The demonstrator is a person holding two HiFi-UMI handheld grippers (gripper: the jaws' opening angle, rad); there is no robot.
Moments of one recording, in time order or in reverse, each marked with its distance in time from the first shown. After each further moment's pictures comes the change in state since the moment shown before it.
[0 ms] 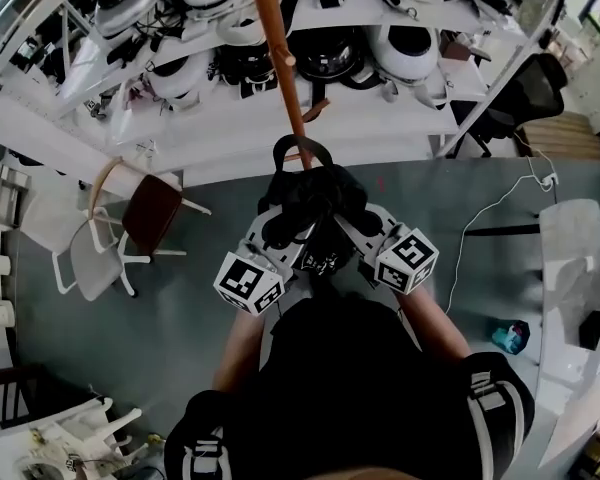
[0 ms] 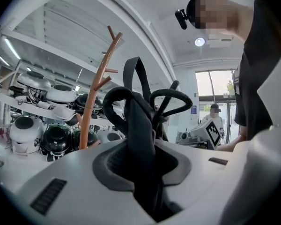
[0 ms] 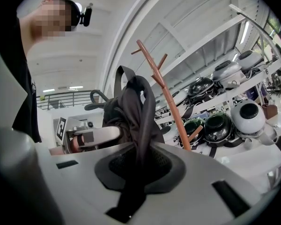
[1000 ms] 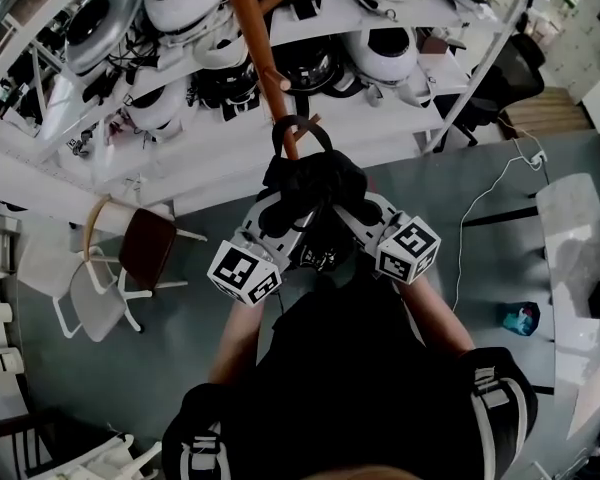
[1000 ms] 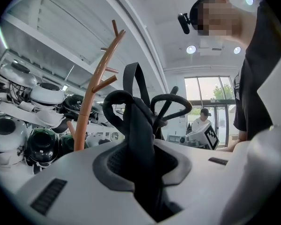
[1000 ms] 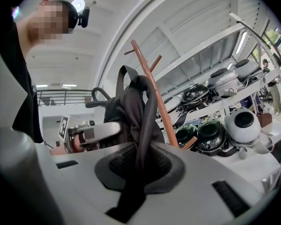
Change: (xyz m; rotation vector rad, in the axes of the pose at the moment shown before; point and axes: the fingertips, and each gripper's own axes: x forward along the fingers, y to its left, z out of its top) left arm 0.038 0.059 0.027 0.016 -0.043 -0.160; right arm 0.048 -0.042 0.029 -0.029 -0.057 -0.102
